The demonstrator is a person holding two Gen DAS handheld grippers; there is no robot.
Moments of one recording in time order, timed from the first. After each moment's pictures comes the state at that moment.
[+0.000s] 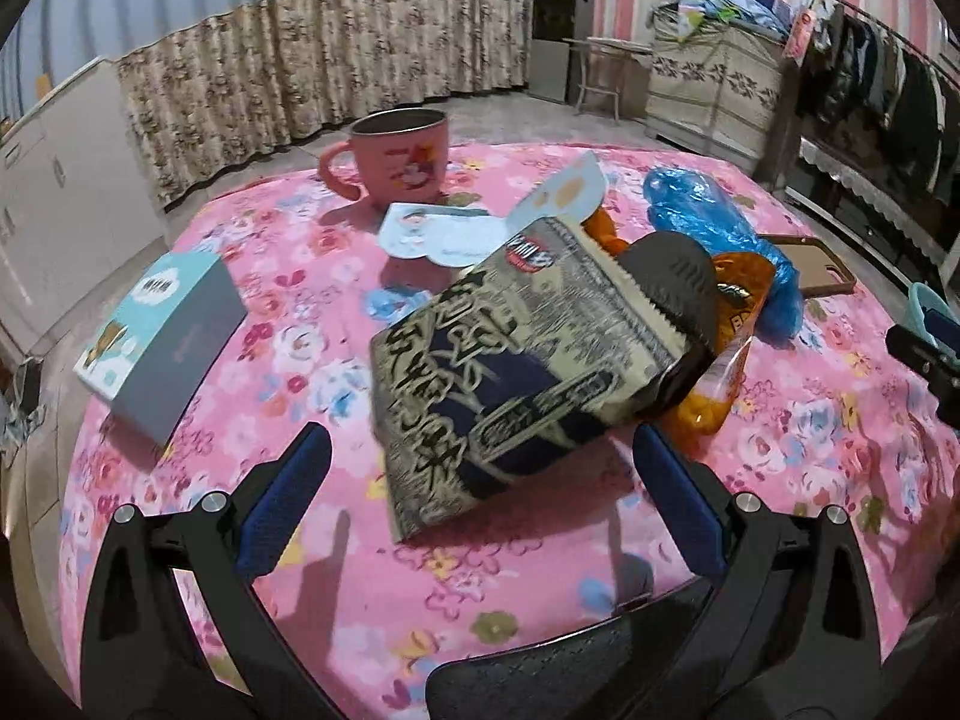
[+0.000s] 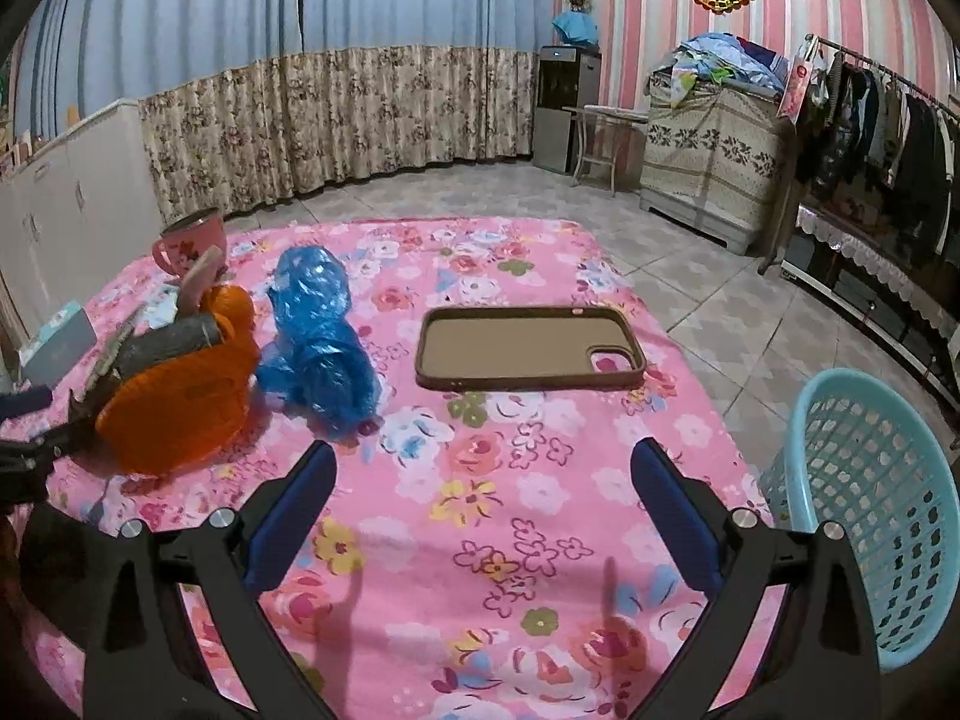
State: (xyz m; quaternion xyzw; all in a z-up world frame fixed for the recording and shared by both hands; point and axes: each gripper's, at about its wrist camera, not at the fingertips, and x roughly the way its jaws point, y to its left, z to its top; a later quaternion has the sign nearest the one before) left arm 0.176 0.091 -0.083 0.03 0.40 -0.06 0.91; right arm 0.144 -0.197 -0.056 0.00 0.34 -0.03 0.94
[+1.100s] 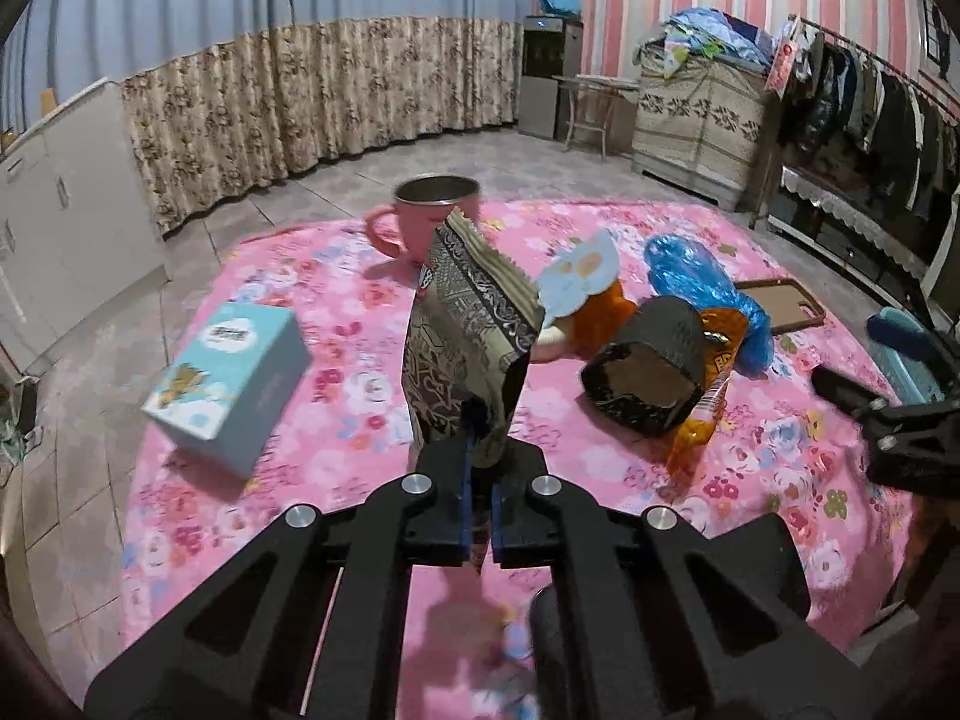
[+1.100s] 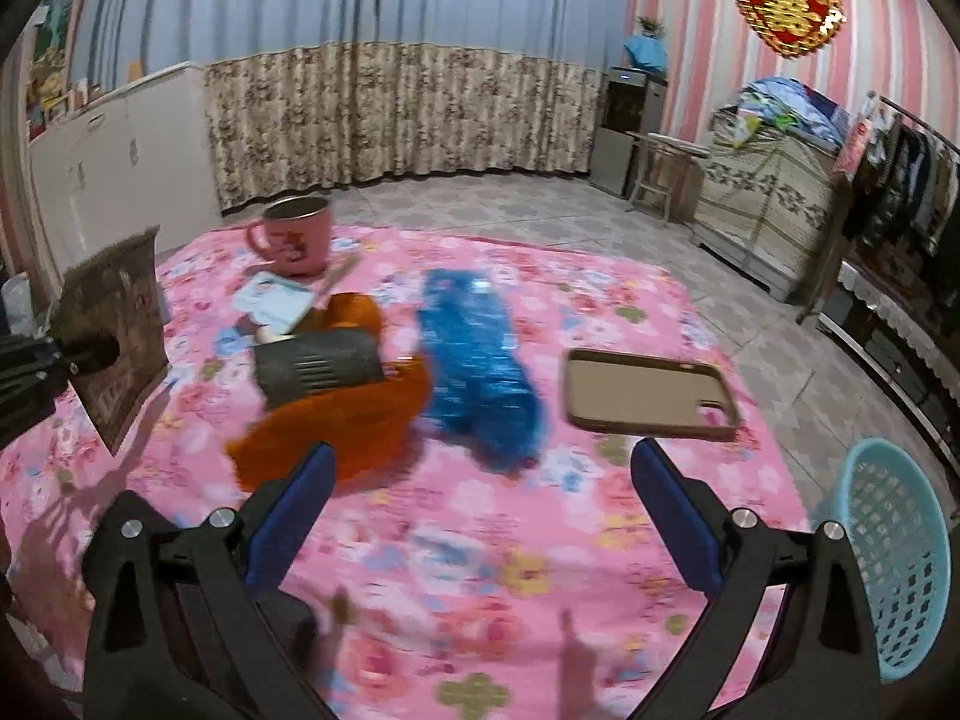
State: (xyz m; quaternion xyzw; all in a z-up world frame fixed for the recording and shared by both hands) left arm 0.144 0.139 -0.035 0.02 0.35 -0.07 0.93; right arm 0.139 -0.091 -0.030 -0.06 0.33 0.04 0.94
